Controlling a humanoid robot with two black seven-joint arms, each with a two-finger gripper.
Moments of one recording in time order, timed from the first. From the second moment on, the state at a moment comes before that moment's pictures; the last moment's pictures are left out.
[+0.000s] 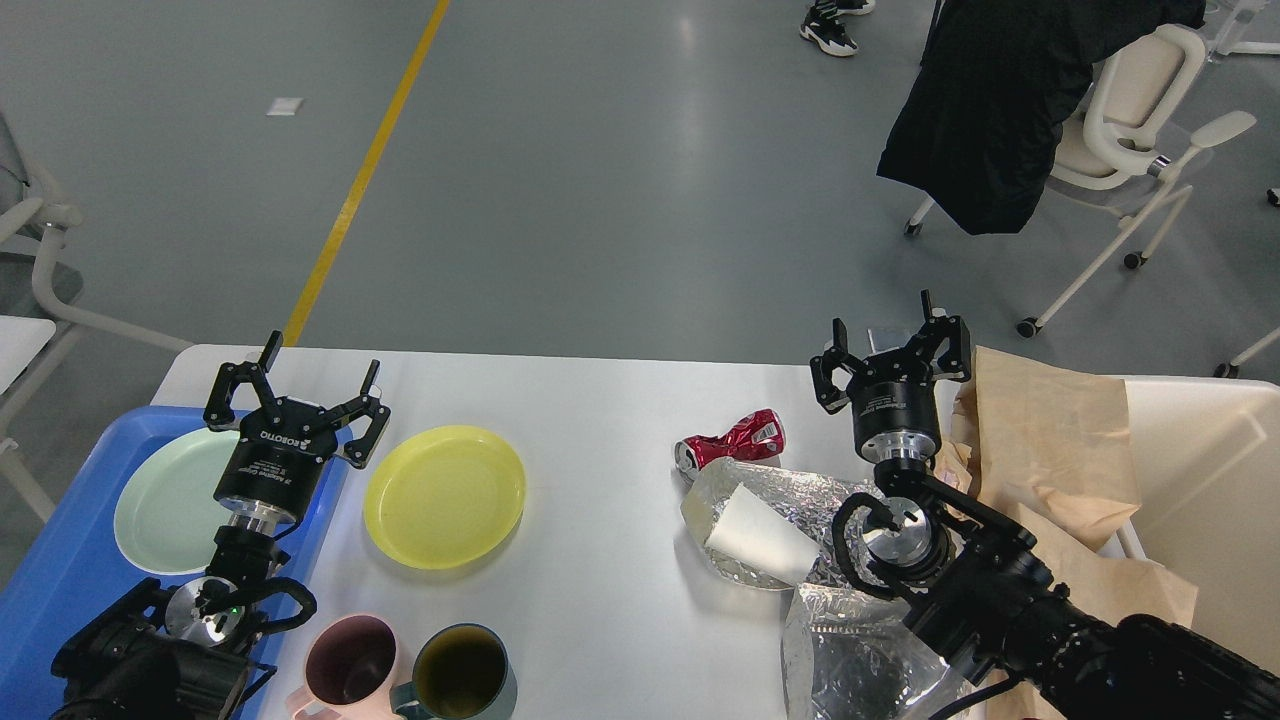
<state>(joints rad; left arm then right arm) -0.47 0.15 -1.14 -0.41 -0.29 -0.94 -0.06 0.65 0.04 0.63 0.45 0.24 0.32 0.75</state>
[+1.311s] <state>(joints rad) -0.52 0.28 -1.06 -0.41 -0.27 -0.70 -0.04 0.65 0.04 0.63 0.45 0.24 0.32 0.75</state>
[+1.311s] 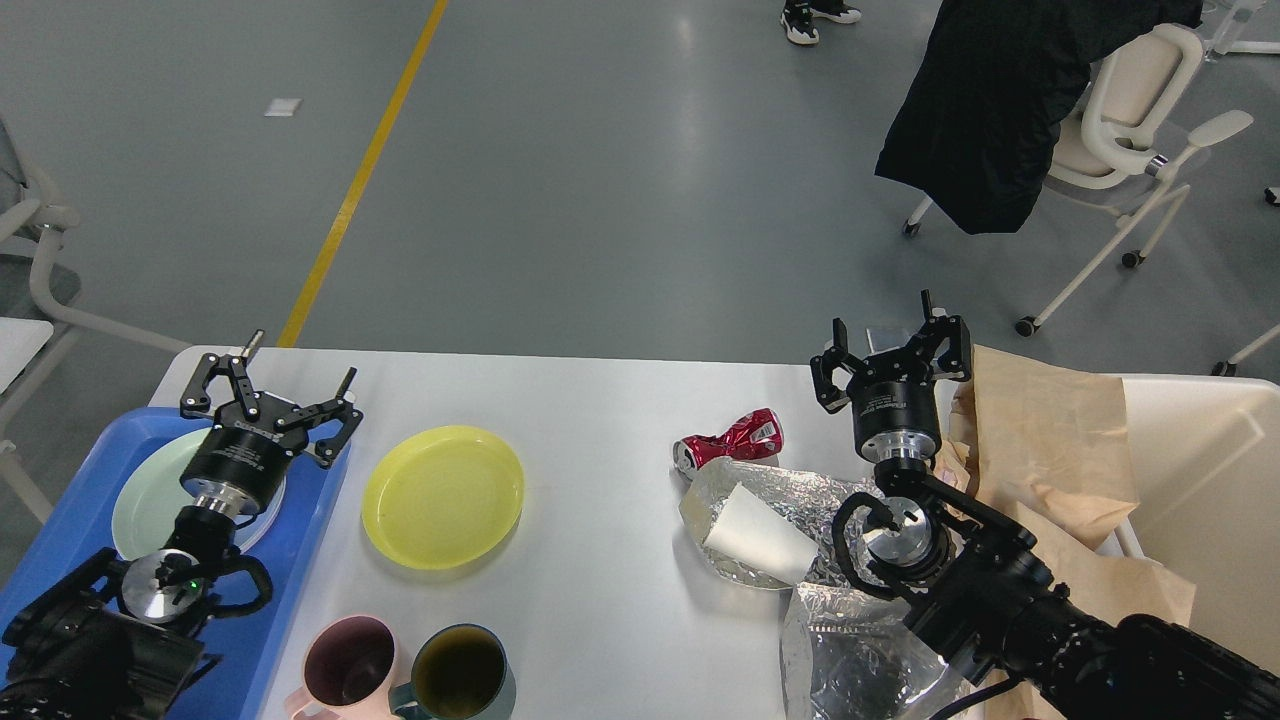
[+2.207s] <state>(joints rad) -1.36 0.53 0.06 -0.43 -0.12 -0.24 -0.04 0.65 0.04 0.63 0.45 0.24 0.32 0.75</state>
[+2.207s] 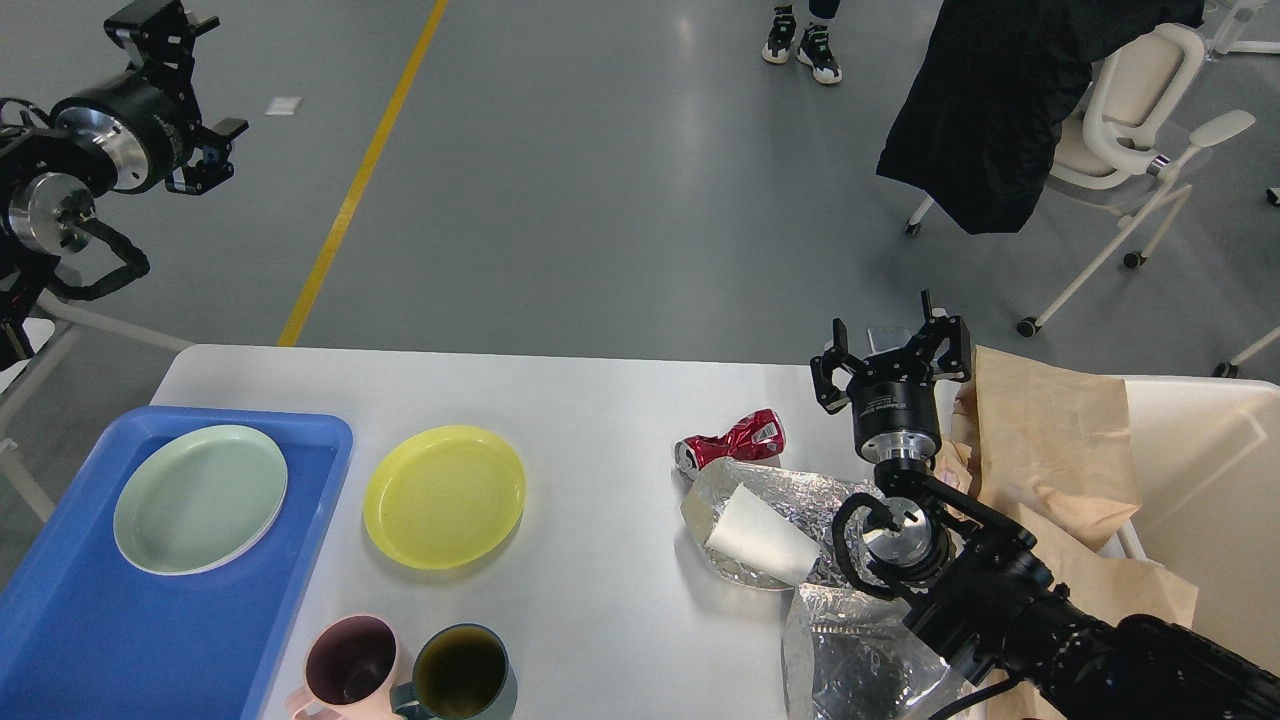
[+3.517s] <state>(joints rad) -2.14 0.38 1.52 -1.33 -0.12 -0.88 -0.15 0.65 0.04 0.63 0.46 0.24 0.32 0.75</state>
